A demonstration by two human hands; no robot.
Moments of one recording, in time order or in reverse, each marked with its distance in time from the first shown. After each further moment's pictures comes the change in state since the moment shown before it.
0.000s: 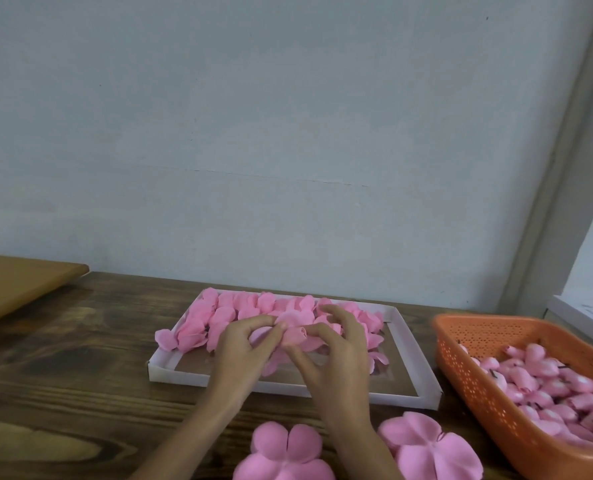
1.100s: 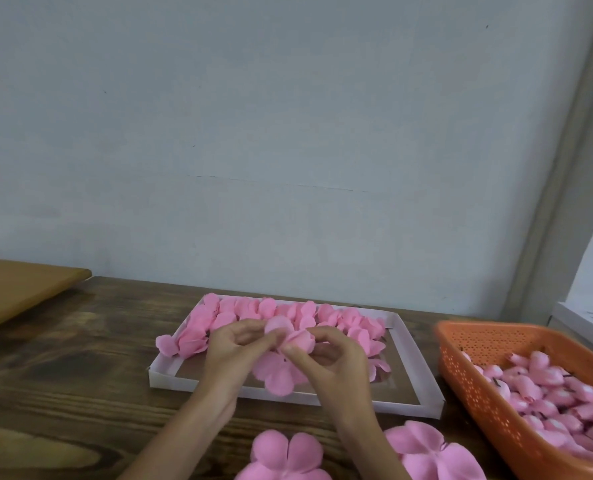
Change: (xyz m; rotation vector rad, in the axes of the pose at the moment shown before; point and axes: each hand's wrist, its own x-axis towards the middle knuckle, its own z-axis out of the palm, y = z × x) left_hand 0.003 0.003 -0.011 -0.287 0.032 -0.297; right_hand 0.007 -0.005 -0.007 0.685 -0.173 0.226
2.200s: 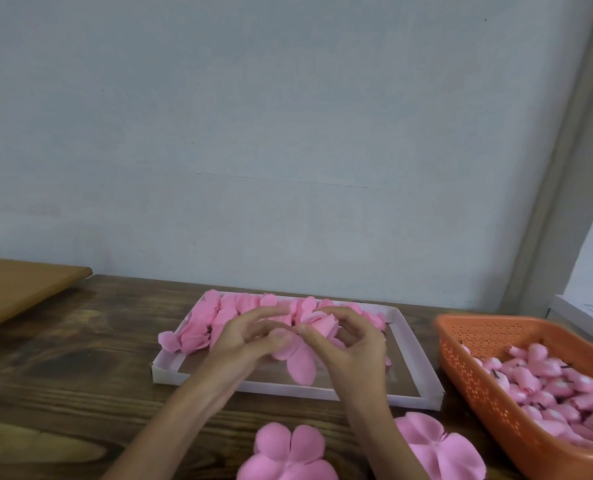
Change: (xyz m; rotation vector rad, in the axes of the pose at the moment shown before) left_hand 0.005 0.008 -0.013 -0.068 -0.381 0.009; right_hand 0.005 -0.016 -0.006 0.068 0.114 -0.068
